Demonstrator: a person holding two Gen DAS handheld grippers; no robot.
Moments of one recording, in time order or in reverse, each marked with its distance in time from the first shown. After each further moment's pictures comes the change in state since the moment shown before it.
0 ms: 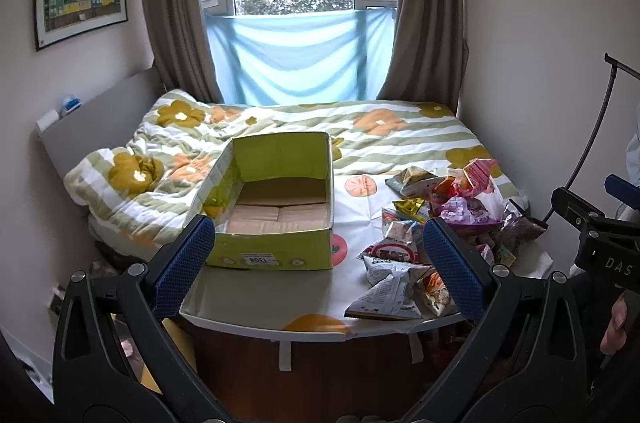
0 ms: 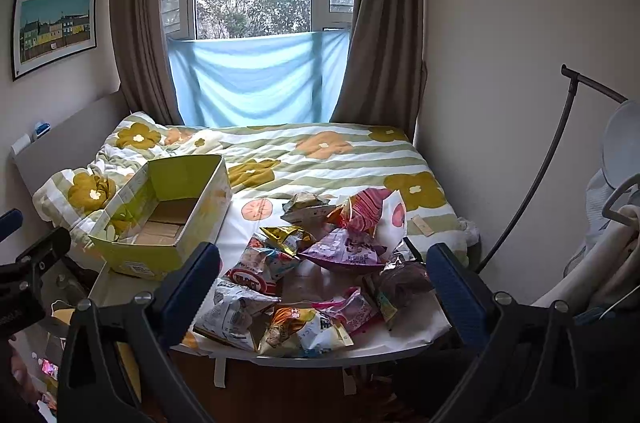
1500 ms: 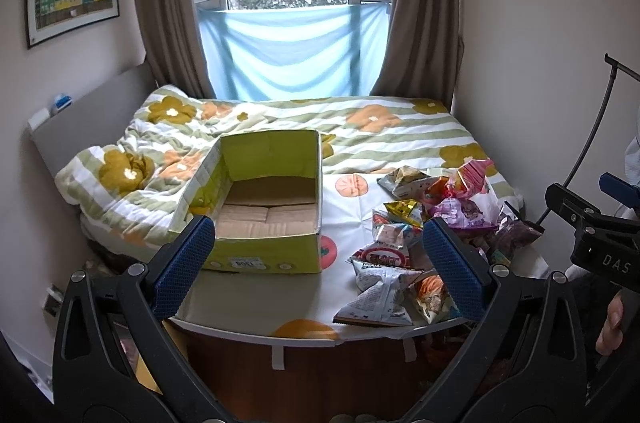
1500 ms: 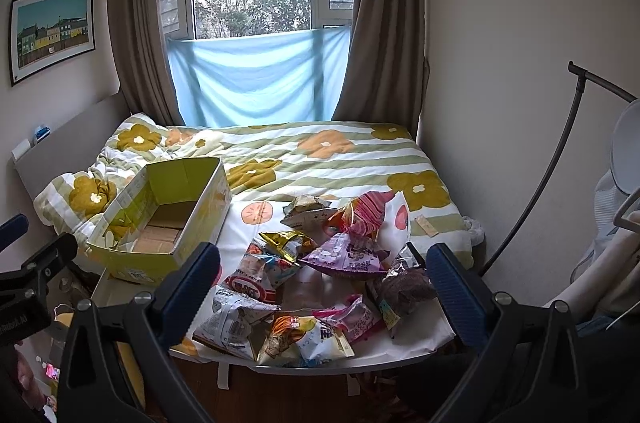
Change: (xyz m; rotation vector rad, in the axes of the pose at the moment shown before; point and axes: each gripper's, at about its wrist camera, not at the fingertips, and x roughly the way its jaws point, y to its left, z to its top) left arm 0.016 -0.002 0.005 -0.013 0.021 -0.032; right arm 0.007 -0.004 0.006 0.005 0.007 0.007
